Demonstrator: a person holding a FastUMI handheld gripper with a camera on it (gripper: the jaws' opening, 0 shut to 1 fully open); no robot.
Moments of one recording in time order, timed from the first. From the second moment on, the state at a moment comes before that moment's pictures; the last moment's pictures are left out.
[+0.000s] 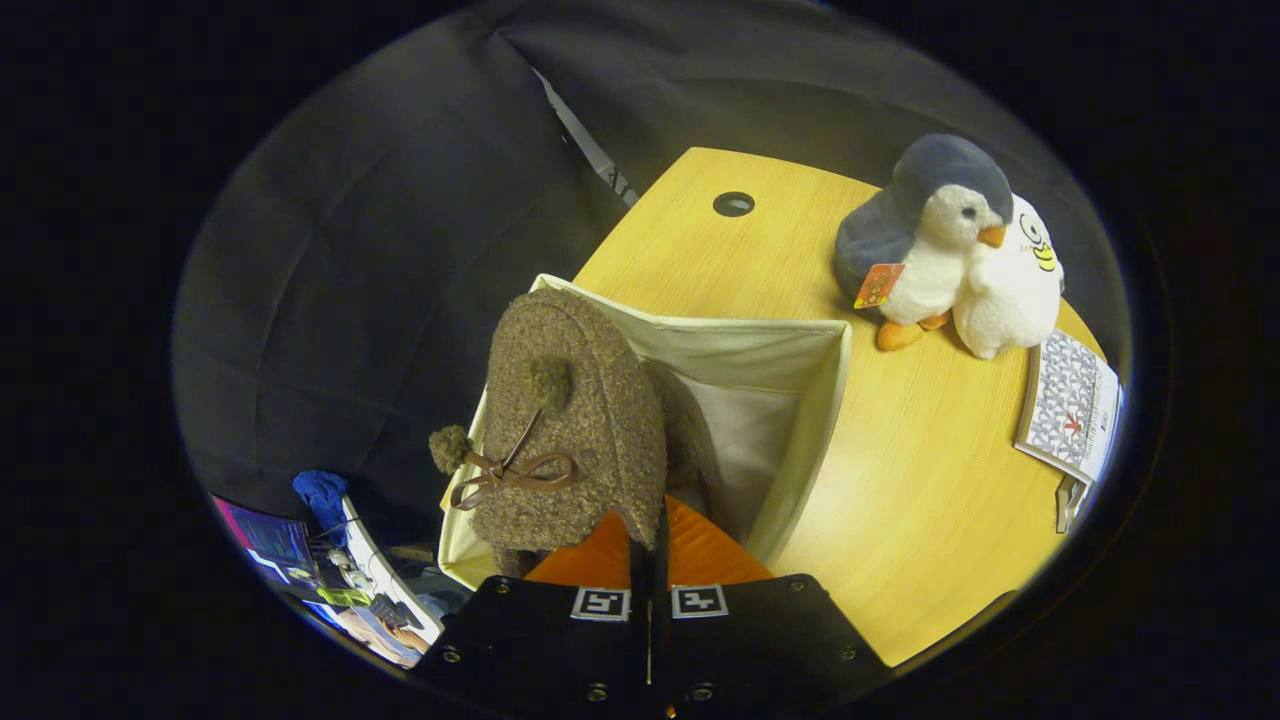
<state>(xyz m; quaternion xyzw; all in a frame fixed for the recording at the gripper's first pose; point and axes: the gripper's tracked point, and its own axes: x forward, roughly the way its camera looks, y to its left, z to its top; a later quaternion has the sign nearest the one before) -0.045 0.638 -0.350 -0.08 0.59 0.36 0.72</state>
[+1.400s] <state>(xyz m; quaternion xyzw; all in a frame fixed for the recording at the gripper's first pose) 0.037 0.375 -0.090 0.04 0.16 0.19 0.97</state>
